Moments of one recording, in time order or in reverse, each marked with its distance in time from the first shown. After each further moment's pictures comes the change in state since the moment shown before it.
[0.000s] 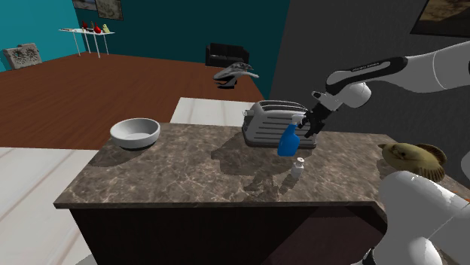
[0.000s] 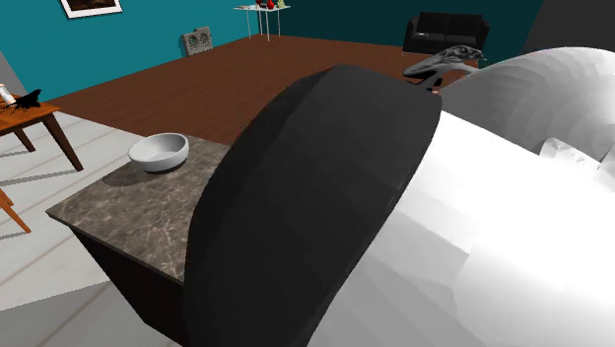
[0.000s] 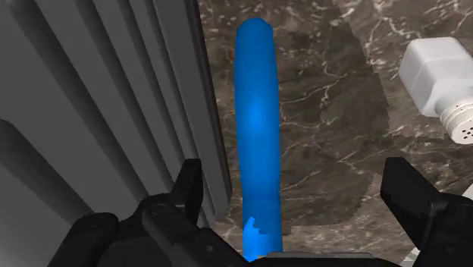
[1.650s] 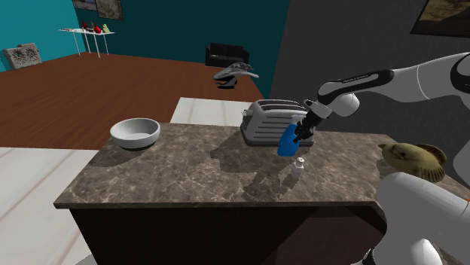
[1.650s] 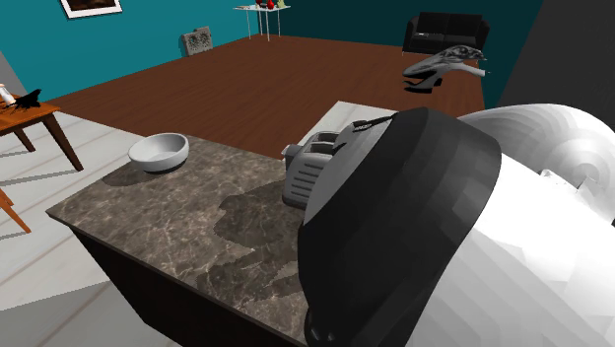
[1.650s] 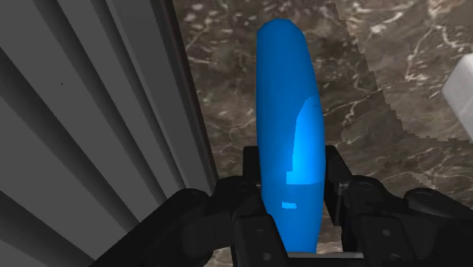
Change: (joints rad) arm 0.160 -0.136 -0.125 0.037 -0.096 0.070 0.011
